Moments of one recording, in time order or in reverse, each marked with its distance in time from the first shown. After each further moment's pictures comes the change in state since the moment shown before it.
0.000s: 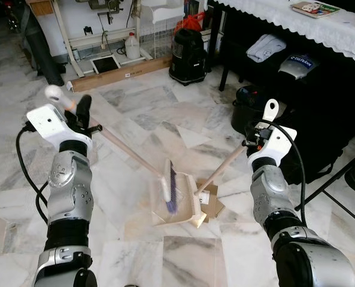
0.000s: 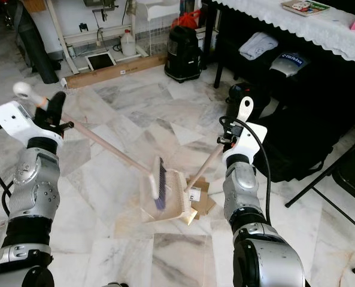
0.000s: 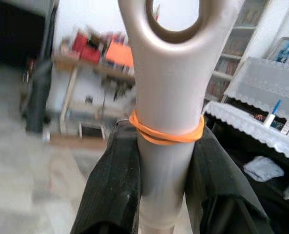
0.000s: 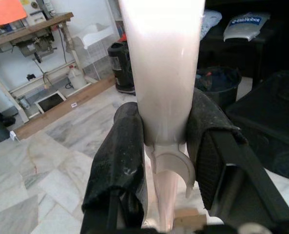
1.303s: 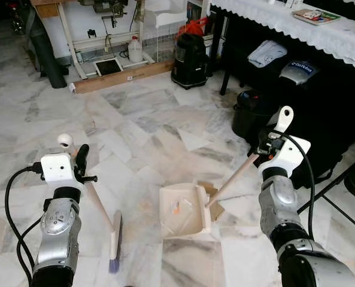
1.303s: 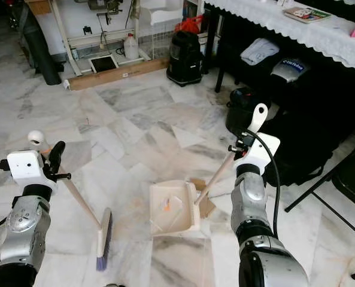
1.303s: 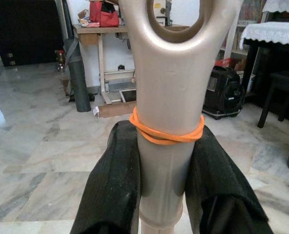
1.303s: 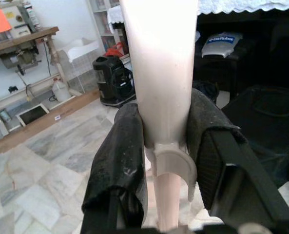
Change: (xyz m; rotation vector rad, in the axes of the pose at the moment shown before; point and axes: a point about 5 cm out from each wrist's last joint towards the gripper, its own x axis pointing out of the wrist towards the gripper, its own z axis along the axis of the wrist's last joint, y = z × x) left arm -0.079 0.044 -0.054 0.311 0.237 0.018; right arm -0.017 -0.021 -0.010 -0.046 -0.049 -0.059
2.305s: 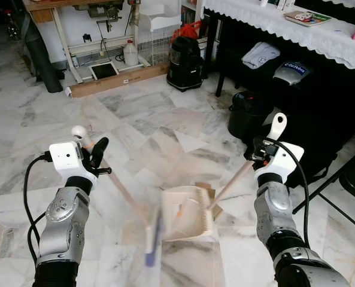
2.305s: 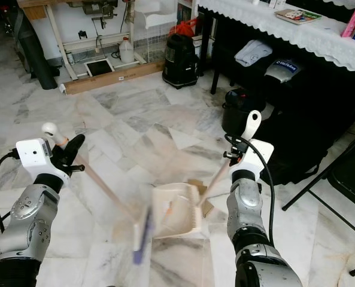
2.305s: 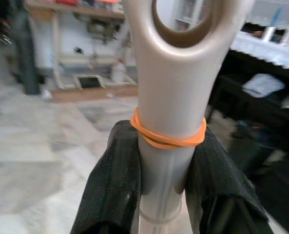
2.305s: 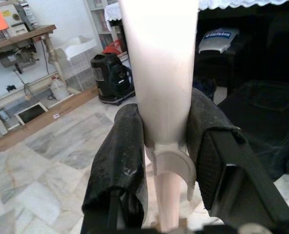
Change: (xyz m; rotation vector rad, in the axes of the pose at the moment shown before) left arm 0.011 -0.020 0.022 -0.141 0.058 -0.128; right arm -0.006 0.006 -0.008 0.019 0.016 -0.006
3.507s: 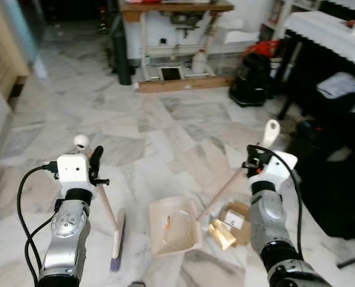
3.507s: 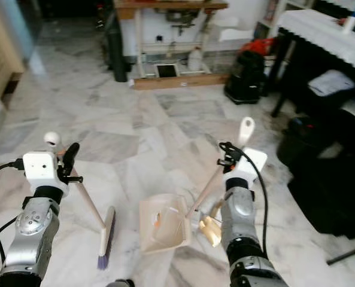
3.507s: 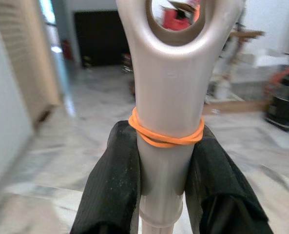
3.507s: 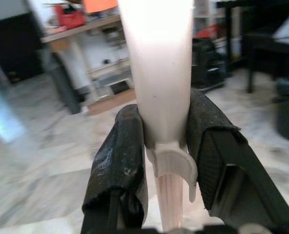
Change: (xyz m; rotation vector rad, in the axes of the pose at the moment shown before) left arm -0.018 -0.003 -0.017 0.181 -0.037 0.059; right arm -0.015 0.010 -0.014 0.012 0.012 0.037
